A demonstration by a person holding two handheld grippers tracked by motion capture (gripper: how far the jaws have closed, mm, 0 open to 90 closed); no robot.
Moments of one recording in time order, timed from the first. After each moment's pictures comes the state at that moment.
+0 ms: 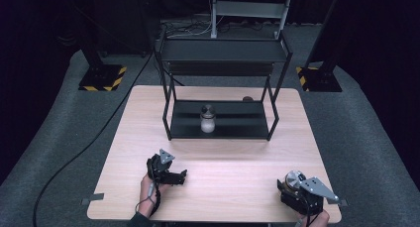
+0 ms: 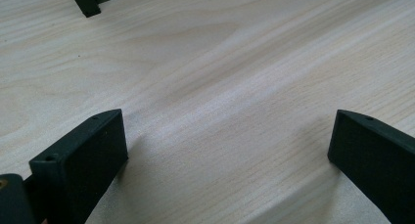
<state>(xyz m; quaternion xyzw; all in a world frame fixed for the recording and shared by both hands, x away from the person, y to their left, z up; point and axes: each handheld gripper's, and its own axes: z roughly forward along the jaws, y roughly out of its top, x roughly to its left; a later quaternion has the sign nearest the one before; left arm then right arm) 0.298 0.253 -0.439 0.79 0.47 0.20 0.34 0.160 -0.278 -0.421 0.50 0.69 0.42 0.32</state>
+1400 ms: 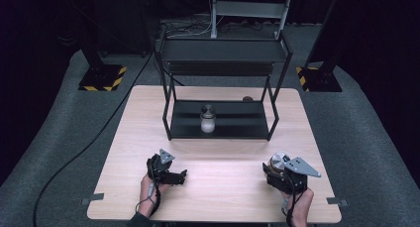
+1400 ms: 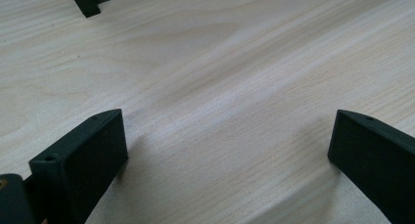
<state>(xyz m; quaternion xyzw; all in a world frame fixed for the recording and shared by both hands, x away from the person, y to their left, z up) 0.298 0.252 -0.439 0.79 0.47 0.20 0.34 0.210 -0.257 -0.407 0.46 0.71 0.44 0.30</state>
